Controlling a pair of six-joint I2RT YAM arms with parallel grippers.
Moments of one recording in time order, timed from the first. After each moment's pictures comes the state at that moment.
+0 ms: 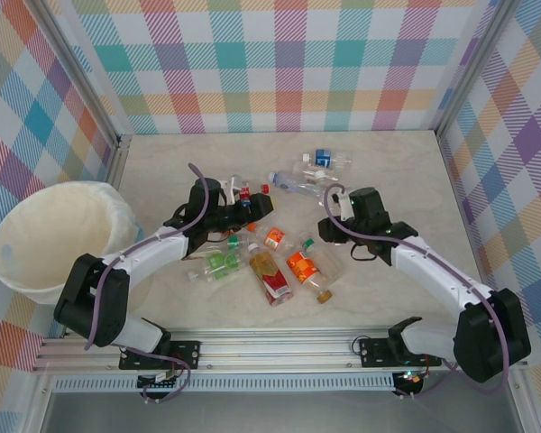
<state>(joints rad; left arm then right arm) -0.47 1.45 0.83 0.13 0.54 -0.84 0.47 1.21 0.79 -0.36 -0.15 0.20</state>
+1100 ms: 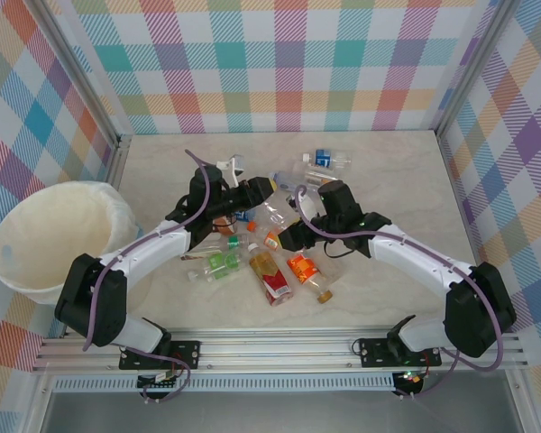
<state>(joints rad) -0.50 1.45 0.93 0.24 0.45 -0.89 0.64 1.36 0.94 -0.29 -0.56 0.14</state>
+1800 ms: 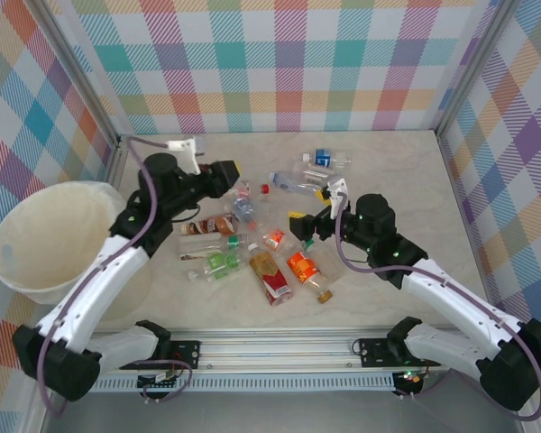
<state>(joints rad) -0.42 1.07 1.18 -0.29 0.19 -0.52 0.65 1.00 0.74 0.04 -0.14 0.15</state>
